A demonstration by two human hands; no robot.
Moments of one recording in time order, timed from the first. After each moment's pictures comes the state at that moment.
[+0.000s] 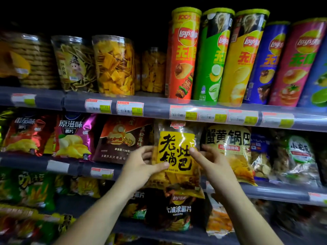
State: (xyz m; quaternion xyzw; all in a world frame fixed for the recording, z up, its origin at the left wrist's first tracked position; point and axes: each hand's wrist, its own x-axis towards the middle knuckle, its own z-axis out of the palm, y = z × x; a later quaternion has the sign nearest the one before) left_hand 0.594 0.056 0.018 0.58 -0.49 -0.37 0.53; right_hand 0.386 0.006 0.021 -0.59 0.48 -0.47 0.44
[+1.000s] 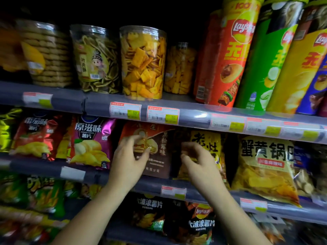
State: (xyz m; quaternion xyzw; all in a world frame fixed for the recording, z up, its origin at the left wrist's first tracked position) left_hand 0.706 0.022 0.008 0.67 -0.54 -0.05 0.51; right_hand 0.512 -0.003 0.039 -0.72 0.50 -0.39 0.28
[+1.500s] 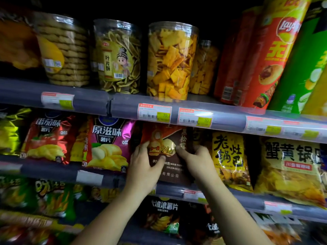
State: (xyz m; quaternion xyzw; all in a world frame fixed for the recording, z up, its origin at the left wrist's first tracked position) left_hand 0.739 0.014 -0.014 0.68 -0.53 -0.11 0.49; right_hand 0.593 -0.028 0.027 -0.59 0.54 -0.45 0.40
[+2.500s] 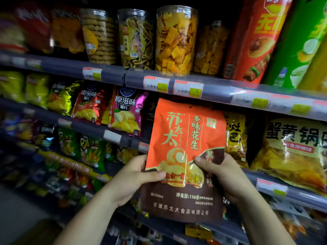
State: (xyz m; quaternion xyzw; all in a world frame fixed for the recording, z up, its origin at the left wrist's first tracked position) left_hand 0.680 0.156 -0.022 0.53 -0.45 -0.47 0.55; right_hand 0.464 0.030 -0.008 -0.58 0.30 -0.35 0.67
